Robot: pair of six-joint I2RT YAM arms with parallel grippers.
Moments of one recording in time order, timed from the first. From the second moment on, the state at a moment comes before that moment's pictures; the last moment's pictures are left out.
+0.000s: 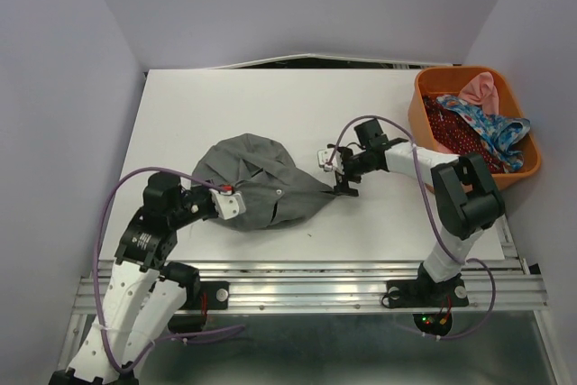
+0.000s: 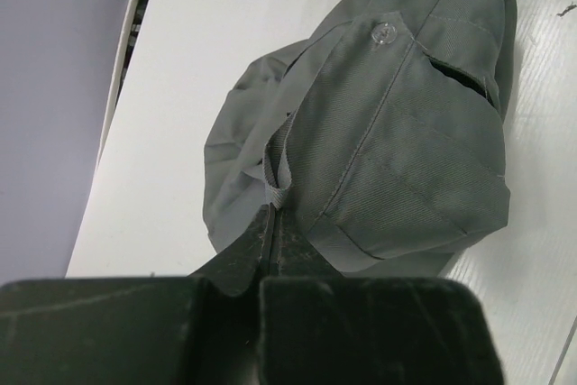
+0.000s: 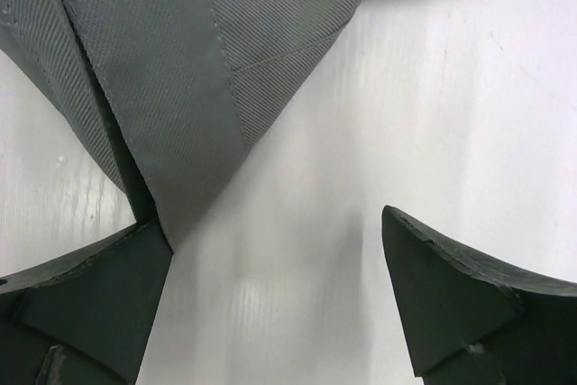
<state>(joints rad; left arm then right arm) -0.28 0.53 0.66 -0.61 0.52 0.94 0.40 1.77 1.03 -0.33 -0.68 -1.21</state>
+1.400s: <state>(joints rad) -0.28 0.61 0.66 -0.53 0.52 0.95 0.50 1.79 1.00 -0.27 -0.68 -0.75</state>
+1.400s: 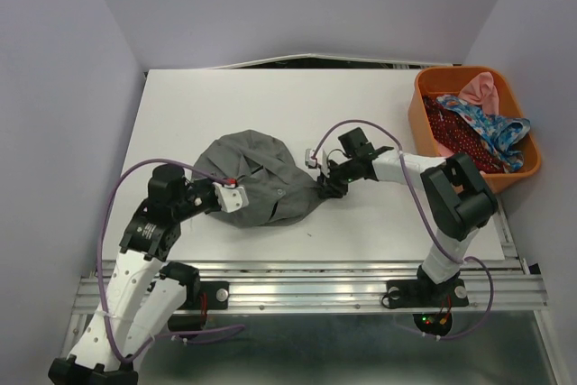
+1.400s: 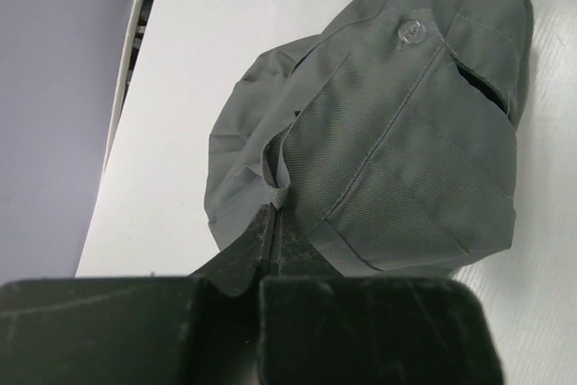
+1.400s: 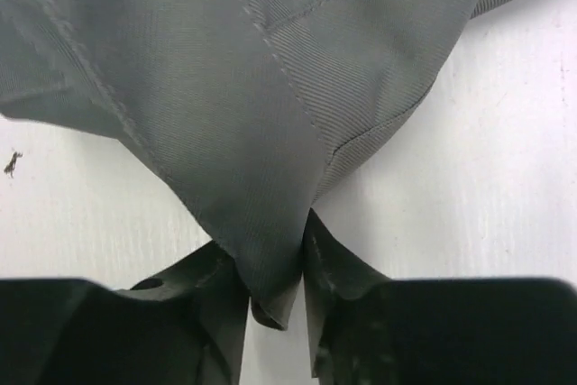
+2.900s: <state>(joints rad) -0.40 1.09 1.09 -0.60 0.20 0.64 0.46 1.69 1.33 -0.45 -0.33 -0.65</state>
